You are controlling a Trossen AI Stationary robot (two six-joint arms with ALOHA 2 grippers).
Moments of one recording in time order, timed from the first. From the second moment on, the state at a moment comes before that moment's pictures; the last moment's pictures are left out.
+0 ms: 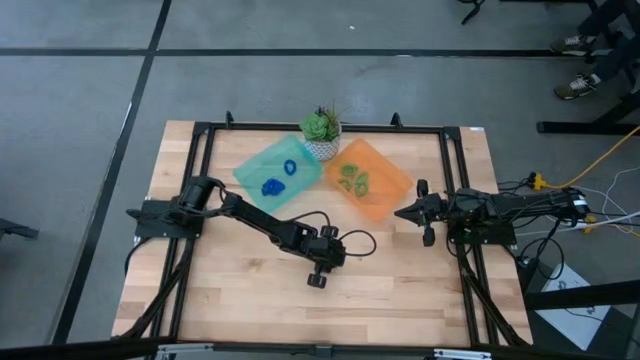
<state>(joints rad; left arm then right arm) -0.24 2.12 1.33 -0.20 -0.08 -0.01 0.08 0.21 0.01 0.03 0.08 0.07</state>
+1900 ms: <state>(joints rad) -0.61 1.68 1.33 -0.55 -0.82 -0.05 0.08 0.21 0.01 0.03 0.08 0.07</state>
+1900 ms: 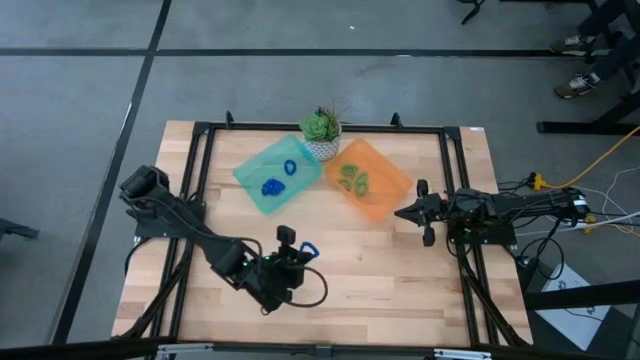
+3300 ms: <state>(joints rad) -0.40 1.58 1.24 -1.13 -0.98 -0.39 0.08 0.21 0.01 0.03 0.08 0.07</state>
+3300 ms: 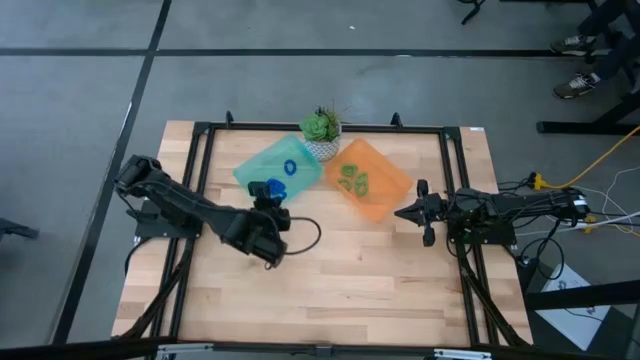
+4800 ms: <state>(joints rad) 0.43 0.83 0.44 -0.12 -0.03 -0.21 0.08 0.21 0.01 0.03 0.08 0.07</state>
